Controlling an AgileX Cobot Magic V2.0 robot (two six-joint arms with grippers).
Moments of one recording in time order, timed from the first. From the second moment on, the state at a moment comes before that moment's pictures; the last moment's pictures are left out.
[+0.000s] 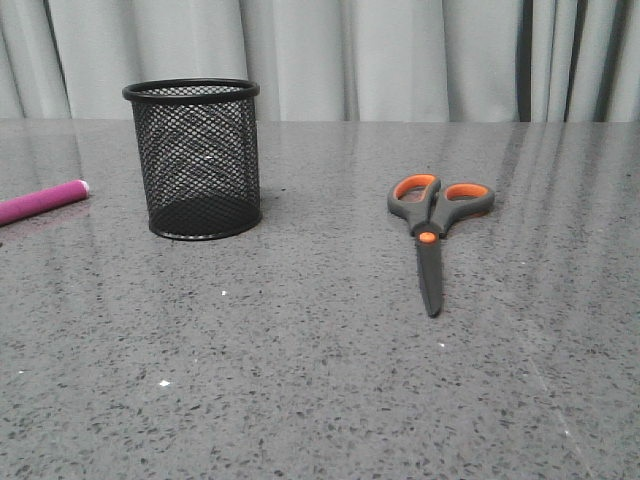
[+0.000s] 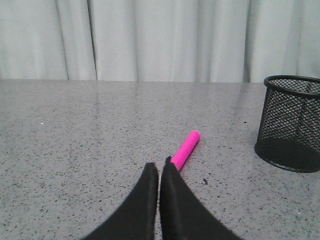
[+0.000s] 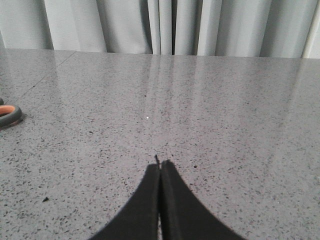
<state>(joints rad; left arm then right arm) -0.15 0.00 0.00 -0.03 0.10 -0.03 -0.11 -0.01 0.01 -0.01 0.17 -0.04</state>
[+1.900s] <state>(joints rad) -0.15 0.00 0.00 -0.20 0.10 -0.03 -0.11 -0.01 0.01 0.21 0.13 -0.04</state>
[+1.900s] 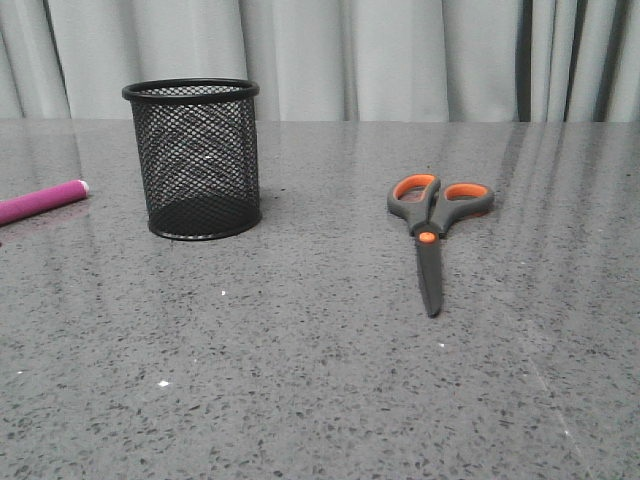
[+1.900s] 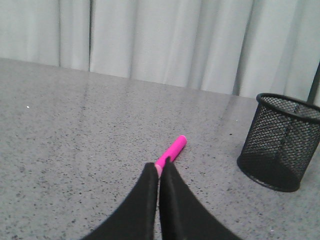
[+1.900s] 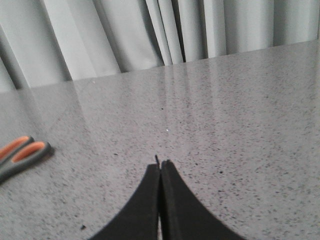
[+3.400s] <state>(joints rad) -0.15 0.66 -0.66 -0.17 0.70 0.05 -0.11 0.71 -0.59 0.52 0.59 -0.17</state>
